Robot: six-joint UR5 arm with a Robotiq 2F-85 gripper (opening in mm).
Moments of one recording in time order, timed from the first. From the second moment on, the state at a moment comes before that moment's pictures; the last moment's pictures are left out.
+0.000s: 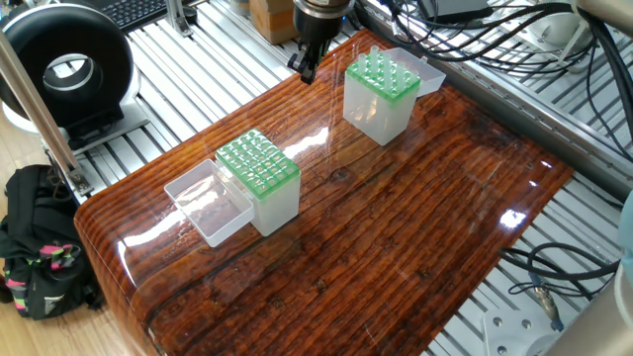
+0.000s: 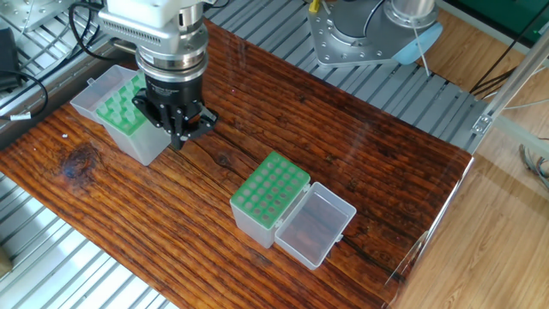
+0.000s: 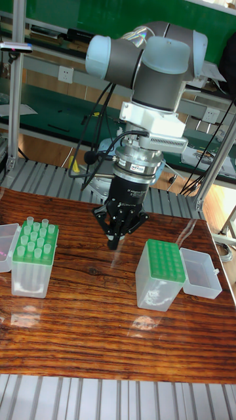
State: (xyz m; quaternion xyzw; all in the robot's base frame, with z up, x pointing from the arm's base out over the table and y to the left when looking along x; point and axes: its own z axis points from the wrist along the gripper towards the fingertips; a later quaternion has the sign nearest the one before) arm 0.594 0.006 0.182 -0.18 0.98 -0.01 0.09
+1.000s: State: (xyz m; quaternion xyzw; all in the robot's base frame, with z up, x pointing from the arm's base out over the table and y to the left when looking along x) arm 0.560 0.035 0.177 -0.13 0.99 0.03 0.06
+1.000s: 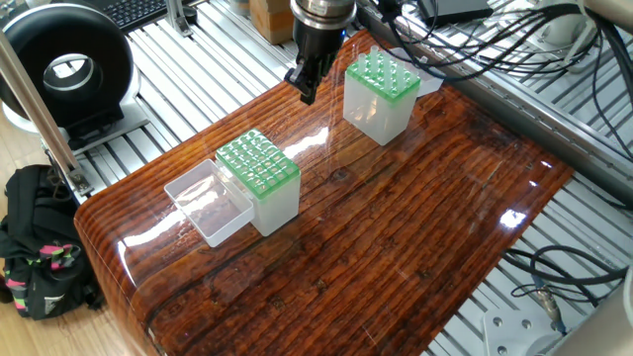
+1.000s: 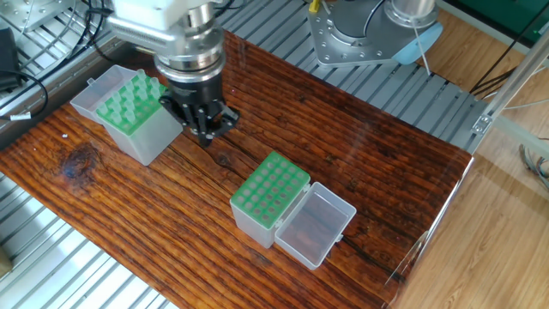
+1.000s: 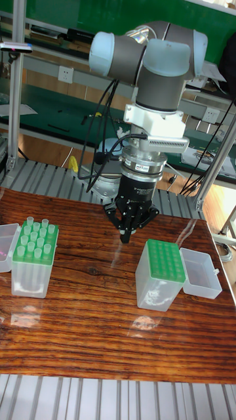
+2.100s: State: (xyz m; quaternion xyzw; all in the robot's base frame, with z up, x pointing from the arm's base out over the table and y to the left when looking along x) arm 0.581 -0.074 0.207 -0.20 0.98 0.01 0.03
